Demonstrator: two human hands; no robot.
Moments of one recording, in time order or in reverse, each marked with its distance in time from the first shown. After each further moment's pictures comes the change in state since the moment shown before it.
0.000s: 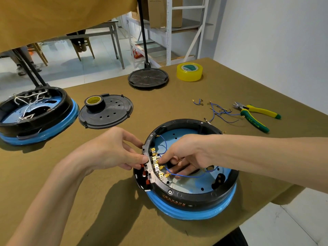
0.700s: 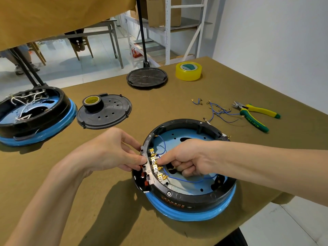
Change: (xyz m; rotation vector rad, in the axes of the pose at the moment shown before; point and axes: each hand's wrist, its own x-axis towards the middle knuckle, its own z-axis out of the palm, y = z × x) left_hand -0.001 0.002 0.002 -0.020 0.006 -0.010; right_hand 0.002 0.010 -0.001 0.090 -0.068 -0.009
